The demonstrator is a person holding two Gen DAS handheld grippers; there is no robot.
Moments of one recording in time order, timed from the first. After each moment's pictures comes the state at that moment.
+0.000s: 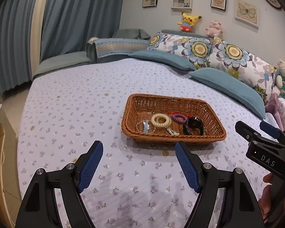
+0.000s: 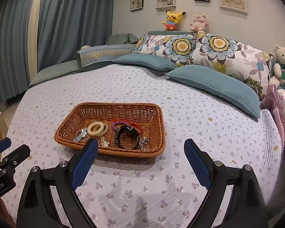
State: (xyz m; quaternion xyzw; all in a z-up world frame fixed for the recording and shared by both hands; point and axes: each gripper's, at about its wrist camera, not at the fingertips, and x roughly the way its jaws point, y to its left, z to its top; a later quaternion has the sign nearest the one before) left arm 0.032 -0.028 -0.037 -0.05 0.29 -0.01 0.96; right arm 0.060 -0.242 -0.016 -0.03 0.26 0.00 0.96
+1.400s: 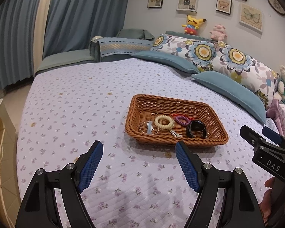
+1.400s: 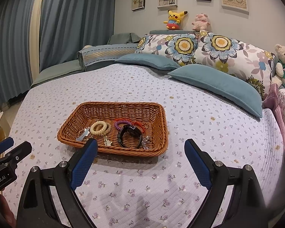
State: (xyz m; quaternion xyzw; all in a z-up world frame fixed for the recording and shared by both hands) left arm 0.037 -0.016 -0.040 -0.07 0.29 0.00 0.95; right arm 0.058 -0.241 -0.015 -0.03 0.27 0.00 0.96
